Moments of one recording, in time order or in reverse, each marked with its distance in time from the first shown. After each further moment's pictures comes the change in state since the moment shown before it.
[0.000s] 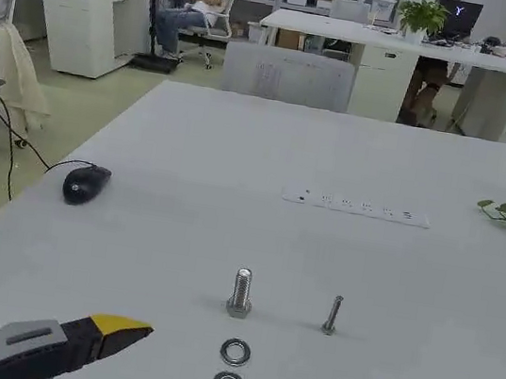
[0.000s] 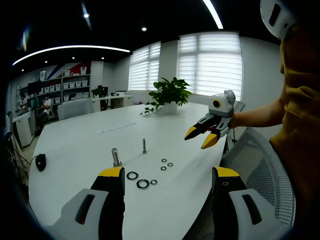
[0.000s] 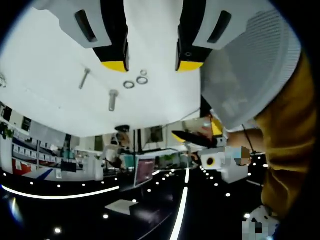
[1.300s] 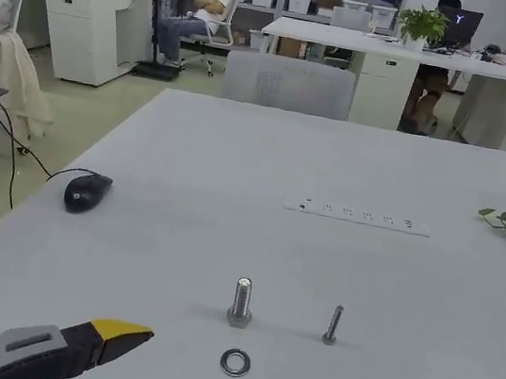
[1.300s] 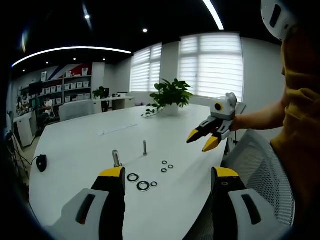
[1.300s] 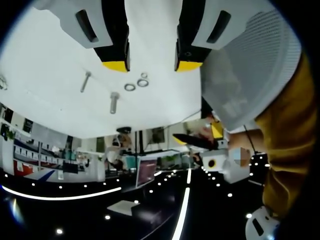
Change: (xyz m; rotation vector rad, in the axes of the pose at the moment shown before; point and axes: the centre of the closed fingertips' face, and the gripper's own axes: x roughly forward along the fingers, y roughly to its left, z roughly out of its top) left arm 0.002 0.001 -0.005 -0.008 -0.004 0.003; right arm -0.004 -0.001 -0.004 -0.002 0.012 -0.011
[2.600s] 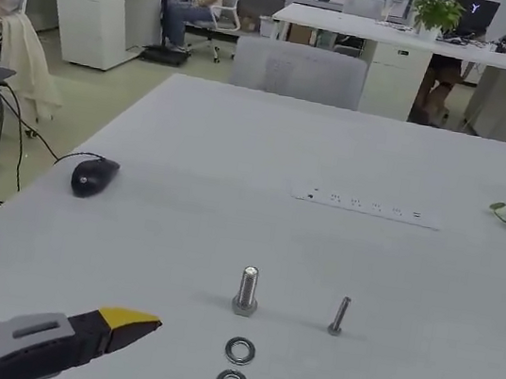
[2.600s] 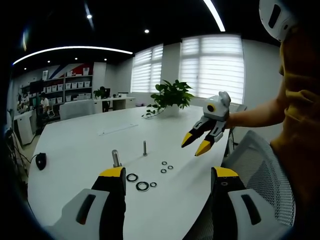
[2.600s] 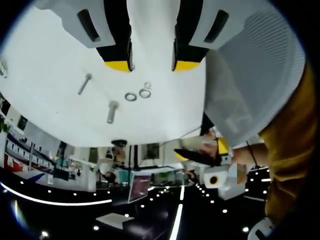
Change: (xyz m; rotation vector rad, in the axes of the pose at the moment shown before) left arm 0.000 0.000 -0.002 -0.015 -0.011 0.002; right arm 0.016 -0.015 -0.013 -0.075 0.163 0.054
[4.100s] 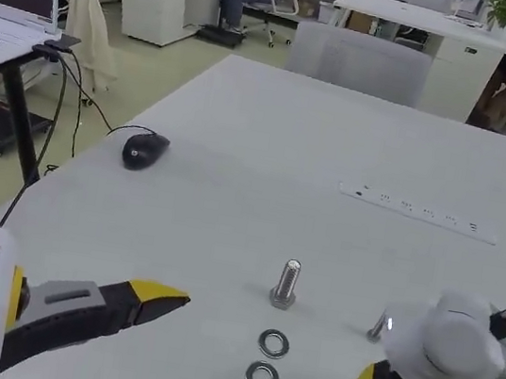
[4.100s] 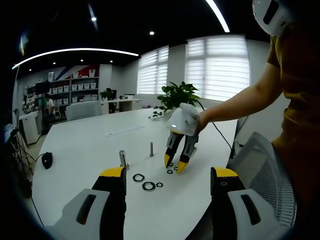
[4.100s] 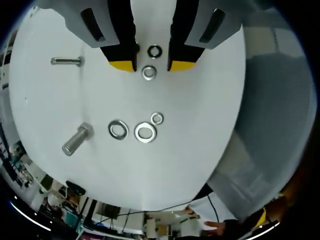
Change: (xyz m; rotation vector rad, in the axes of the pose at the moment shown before) left arm -0.008 0.006 0.003 -0.002 -0.017 0.062; right arm 0.080 -0.038 -0.057 -0.306 0.619 0.210
